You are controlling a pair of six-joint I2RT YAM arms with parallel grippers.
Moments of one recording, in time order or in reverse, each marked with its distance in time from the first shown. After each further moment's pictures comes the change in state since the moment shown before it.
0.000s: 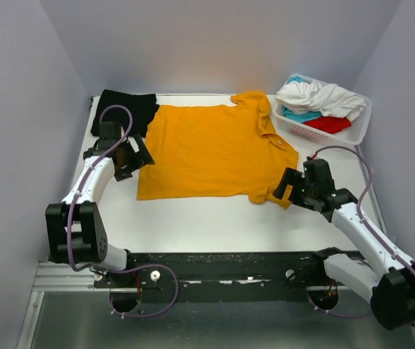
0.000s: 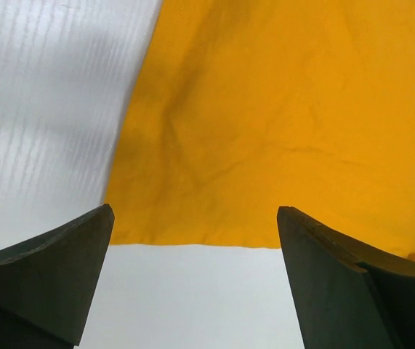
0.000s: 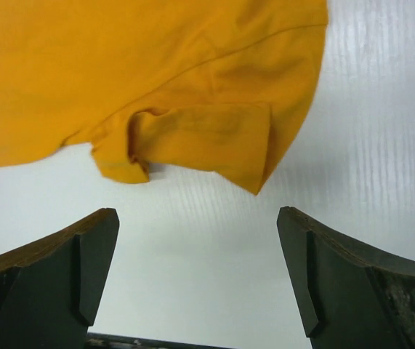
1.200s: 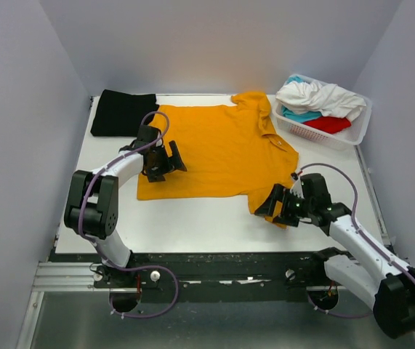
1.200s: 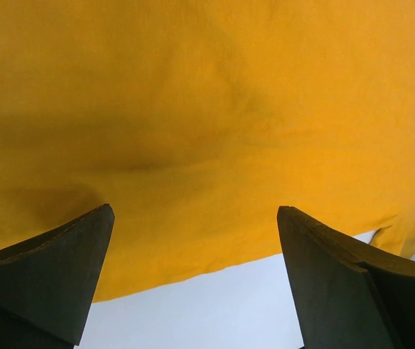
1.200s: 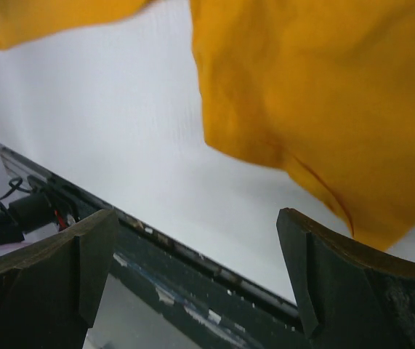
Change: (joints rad) left arm -0.251 0.209 0.001 0.179 0.066 -0.096; right arm 0.022 -0.078 -0.173 0.150 -0.493 0.120
